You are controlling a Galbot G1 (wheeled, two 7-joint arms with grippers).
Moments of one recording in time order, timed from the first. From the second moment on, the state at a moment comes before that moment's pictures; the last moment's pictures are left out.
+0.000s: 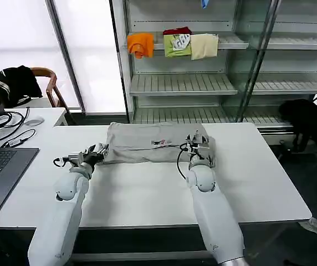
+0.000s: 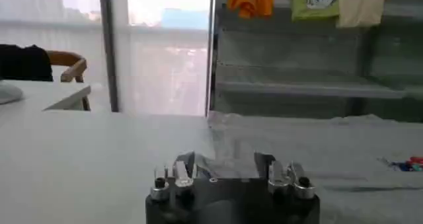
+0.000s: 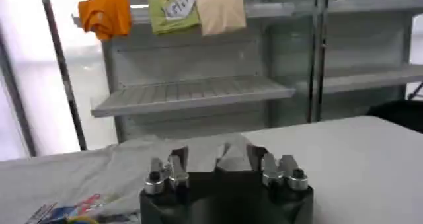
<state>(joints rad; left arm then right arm) 0.73 -1.27 -0.45 -1.40 -0.36 0.45 0.00 -0.64 1.58 0.30 1.37 0.25 -0.38 0.40</state>
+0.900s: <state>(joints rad) 0.89 -1.25 -0.46 -1.58 -0.32 0.49 -0.03 -0.85 1.39 0.29 1.65 0.24 -0.52 0.42</state>
